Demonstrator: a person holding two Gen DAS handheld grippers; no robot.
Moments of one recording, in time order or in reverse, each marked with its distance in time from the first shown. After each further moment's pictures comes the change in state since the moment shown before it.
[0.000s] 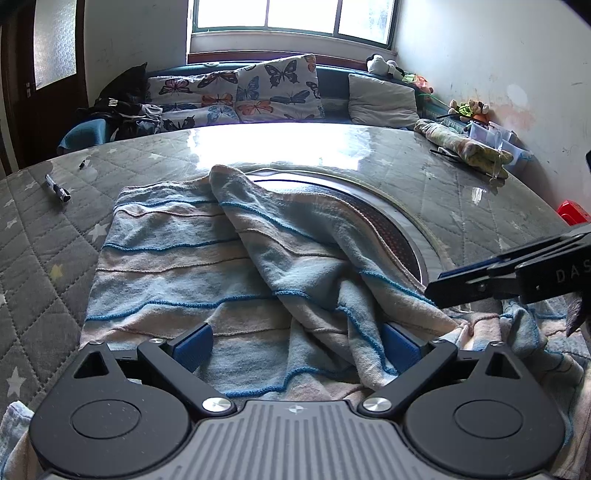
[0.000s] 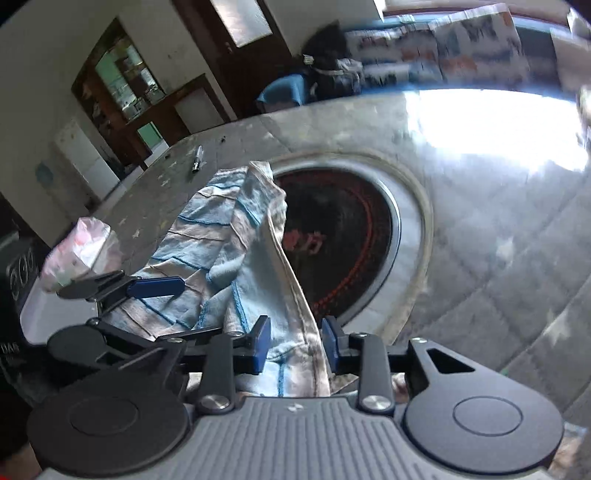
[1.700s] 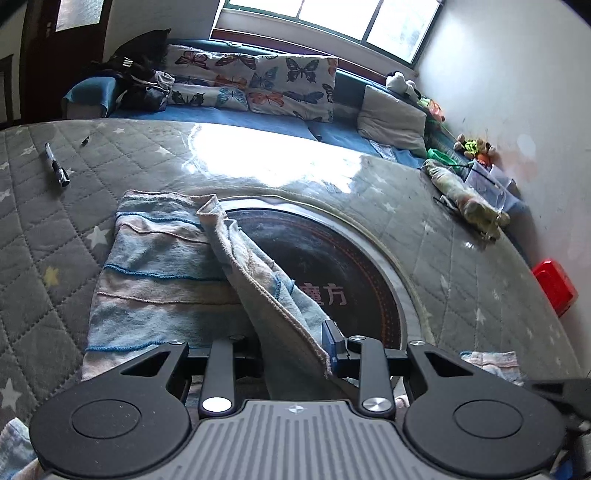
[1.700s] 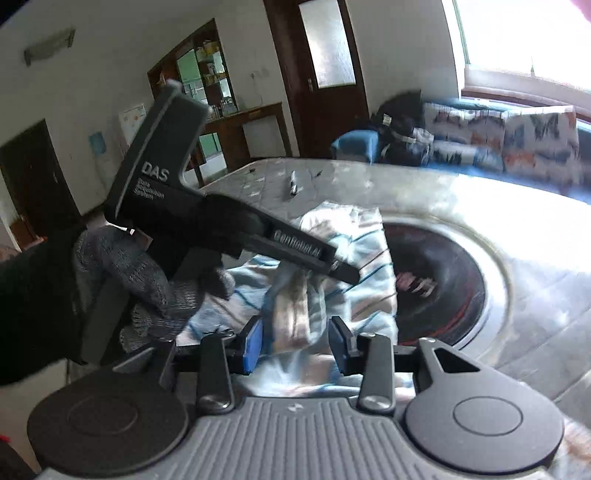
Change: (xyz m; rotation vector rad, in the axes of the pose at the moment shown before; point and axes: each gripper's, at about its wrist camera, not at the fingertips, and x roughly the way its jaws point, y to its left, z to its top) left arm -0.007 0.029 0.046 -0.210 0.030 -0.100; right arm -0.013 0.099 -0.027 -0.301 -0.169 0.051
